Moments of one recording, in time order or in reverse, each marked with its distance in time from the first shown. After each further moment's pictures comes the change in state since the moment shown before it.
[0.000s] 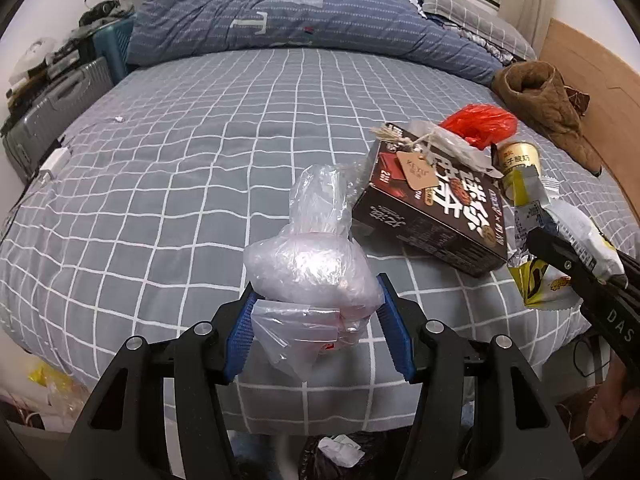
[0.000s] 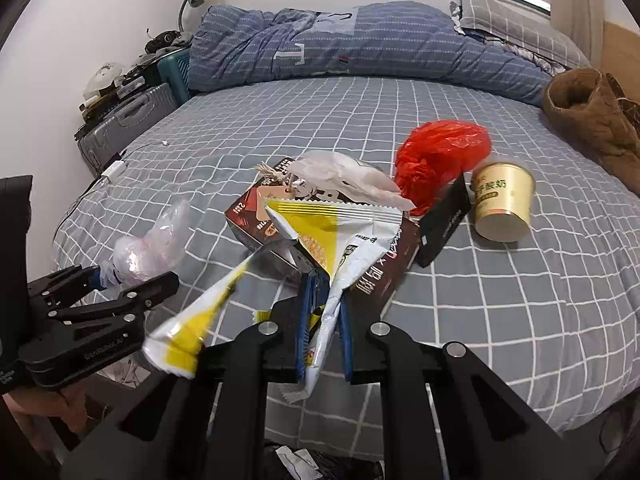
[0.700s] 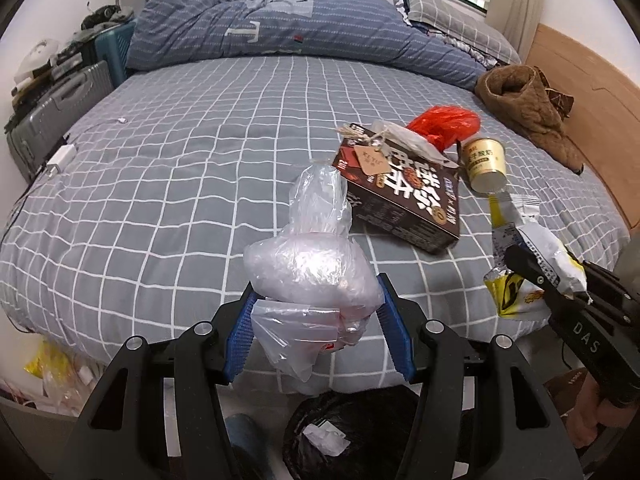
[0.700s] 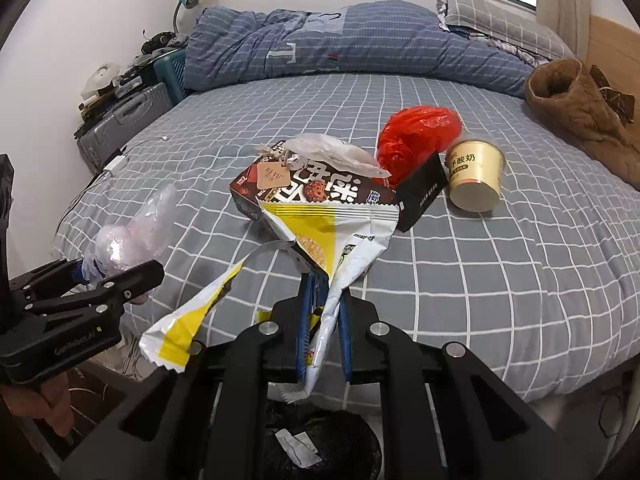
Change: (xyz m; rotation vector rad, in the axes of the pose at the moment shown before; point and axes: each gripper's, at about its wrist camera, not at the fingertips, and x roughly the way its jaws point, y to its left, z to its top) left arm -0.045 -0.022 -0.025 -0.001 -0.020 -0.029; right arm -0.038 -0.003 -0.031 0.020 0.006 -0.021
